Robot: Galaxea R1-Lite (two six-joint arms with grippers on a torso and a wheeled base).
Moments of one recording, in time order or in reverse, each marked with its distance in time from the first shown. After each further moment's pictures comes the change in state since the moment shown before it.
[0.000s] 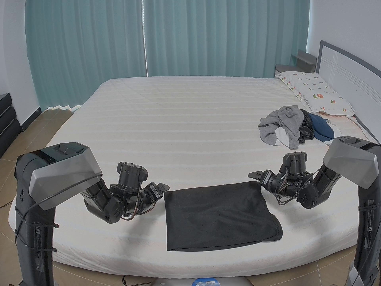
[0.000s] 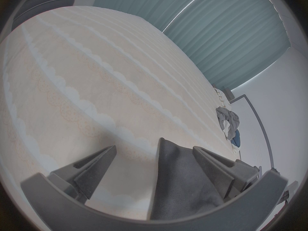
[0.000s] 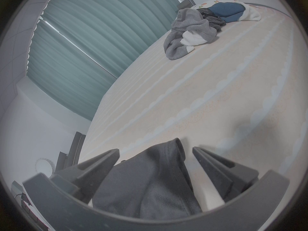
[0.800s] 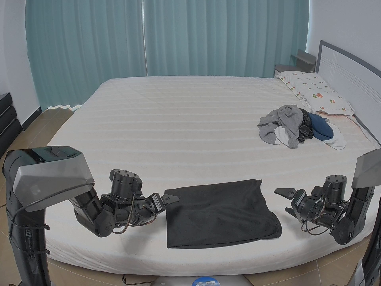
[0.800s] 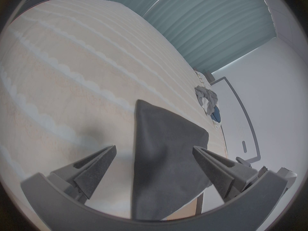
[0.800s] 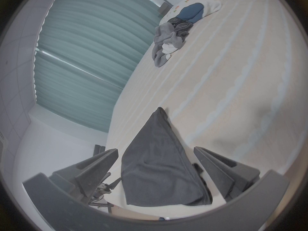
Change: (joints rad) left arm -0.042 -0.092 0.215 -0.170 -0.210 0.073; right arm -0.055 -0.207 0.739 -0.643 0.097 0.234
